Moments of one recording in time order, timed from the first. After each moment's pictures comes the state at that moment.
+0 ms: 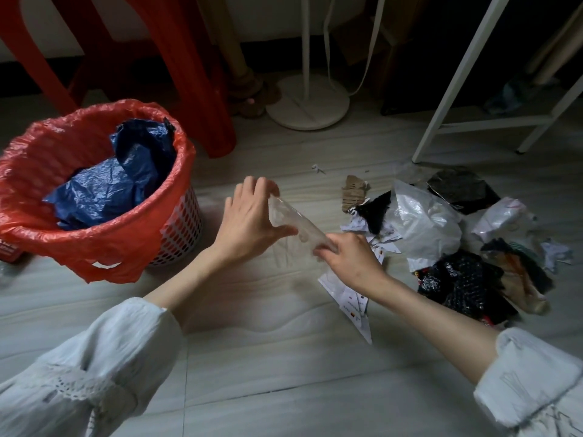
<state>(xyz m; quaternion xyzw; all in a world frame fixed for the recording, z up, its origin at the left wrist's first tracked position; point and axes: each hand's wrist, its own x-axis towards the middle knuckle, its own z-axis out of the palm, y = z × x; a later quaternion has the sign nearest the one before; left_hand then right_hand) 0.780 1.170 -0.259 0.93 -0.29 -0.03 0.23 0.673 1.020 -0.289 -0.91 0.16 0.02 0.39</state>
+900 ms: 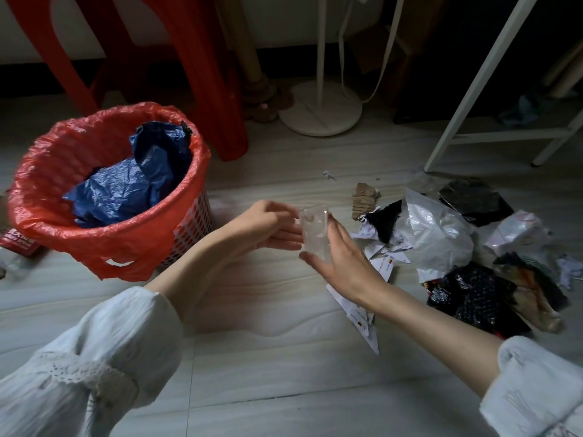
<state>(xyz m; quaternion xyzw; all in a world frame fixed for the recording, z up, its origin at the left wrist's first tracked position) 0.779 1.164 -0.231 0.68 -0.06 -0.43 0.59 0.678 1.039 -0.281 -0.91 0.11 0.06 0.39</state>
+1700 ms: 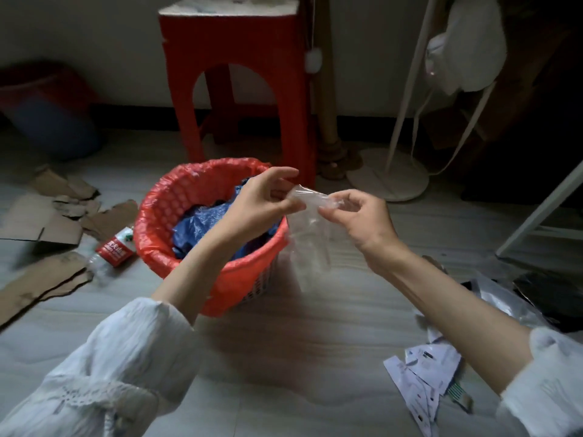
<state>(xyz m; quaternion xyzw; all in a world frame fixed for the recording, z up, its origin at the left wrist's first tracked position) 0.859 1.262 -0.161 0.81 -0.21 -0.04 0.54 0.807 1.104 -0.176 -0.76 0.11 -0.07 0.64</state>
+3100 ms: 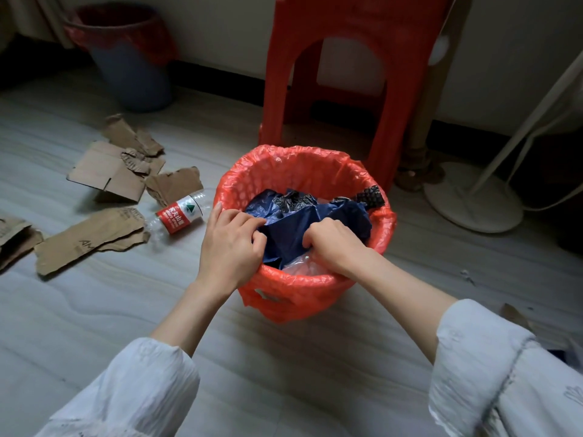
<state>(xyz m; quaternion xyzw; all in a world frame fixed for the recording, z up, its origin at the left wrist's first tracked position) 0.874 1.421 -0.268 0.97 -0.04 0.17 0.15 0.903 1.251 -0.234 -0.97 -0.21 0.11 0.02</state>
